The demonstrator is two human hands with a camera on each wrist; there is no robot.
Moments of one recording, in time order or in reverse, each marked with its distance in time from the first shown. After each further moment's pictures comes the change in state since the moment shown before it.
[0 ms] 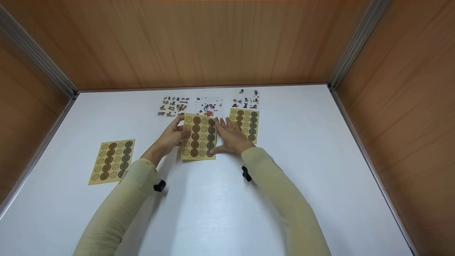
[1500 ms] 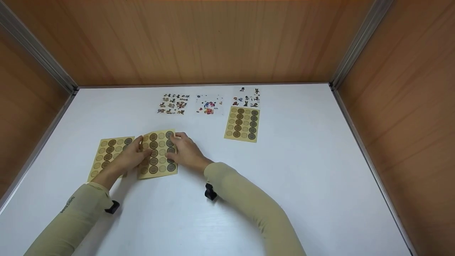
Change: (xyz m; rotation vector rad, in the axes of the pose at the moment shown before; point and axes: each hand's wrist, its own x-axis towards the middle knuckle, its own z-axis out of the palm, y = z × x) left_hand -0.084 -0.037 -0.096 0.465 0.055 -0.149; right_hand 0.027 -0.125 0.068 0.347 0.138 -0.172
